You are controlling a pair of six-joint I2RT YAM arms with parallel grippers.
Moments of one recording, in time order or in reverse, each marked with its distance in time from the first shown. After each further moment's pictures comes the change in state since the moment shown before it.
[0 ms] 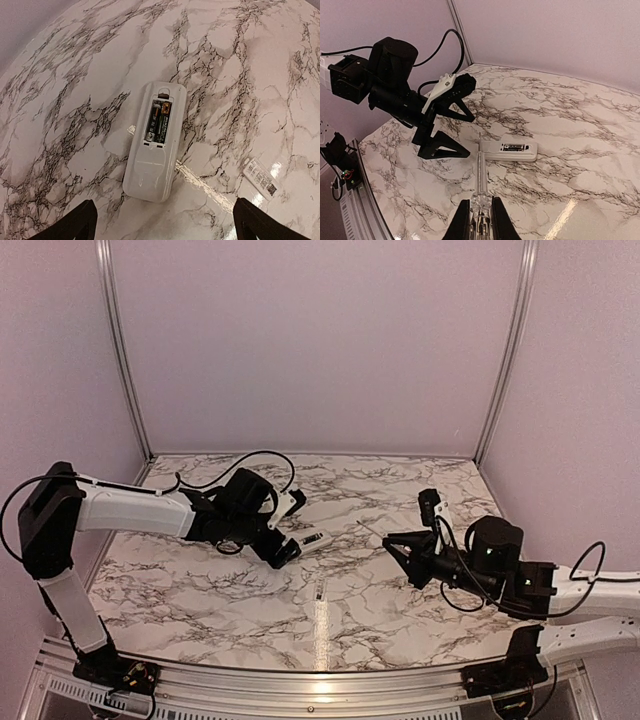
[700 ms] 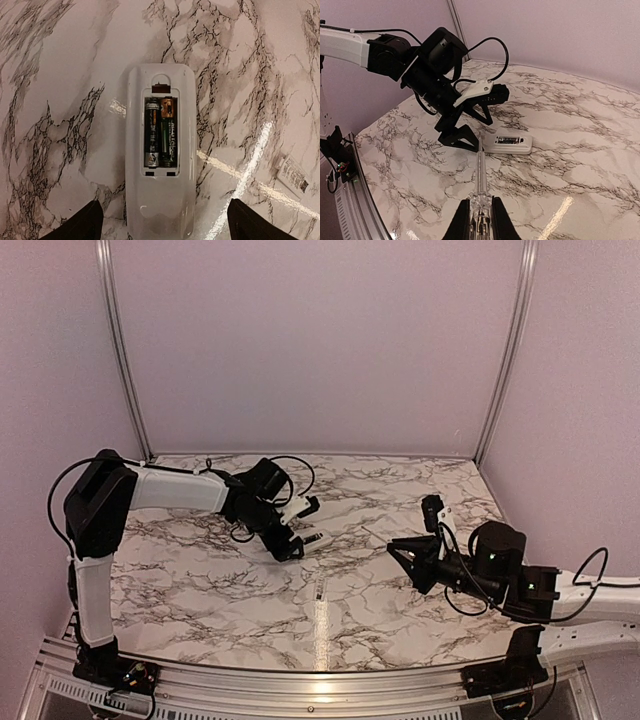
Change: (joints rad) left arm 0.105 0.313 0.359 -0.272 0.211 0.212; right arm -0.007 -0.060 -0.048 -0.027 0.000 -0.021
